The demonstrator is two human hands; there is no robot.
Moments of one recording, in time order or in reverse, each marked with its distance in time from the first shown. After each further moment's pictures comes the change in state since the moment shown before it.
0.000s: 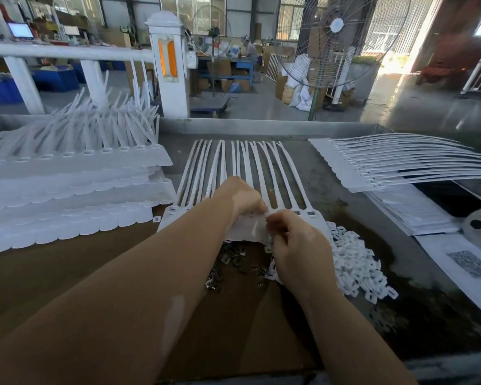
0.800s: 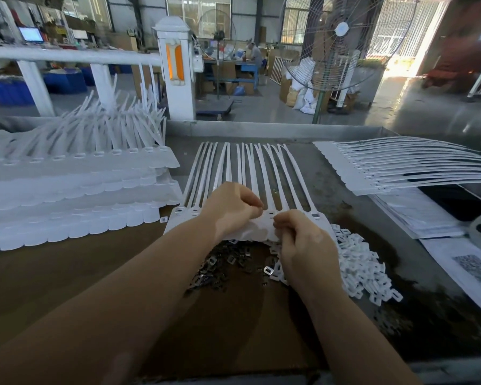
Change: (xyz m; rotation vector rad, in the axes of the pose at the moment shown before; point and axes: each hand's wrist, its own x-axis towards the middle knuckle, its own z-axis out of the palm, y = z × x) left_hand -0.030 -0.027 -0.013 0.036 0.077 0.350; right_hand 0.000 -0.003 -0.002 0.054 0.028 0.025
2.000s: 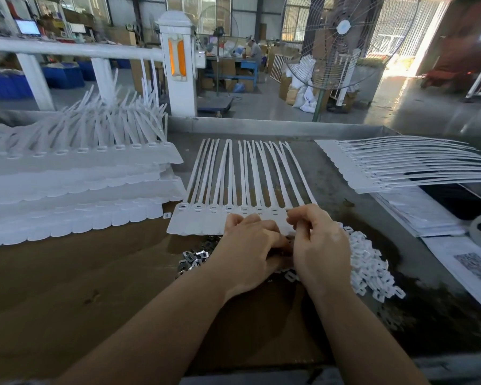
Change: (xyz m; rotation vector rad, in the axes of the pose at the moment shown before) left_hand -0.049 -0.010 0.028 0.510 -0.104 0.434; right_hand -0.001 -0.001 -0.003 0.054 0.167 0.040
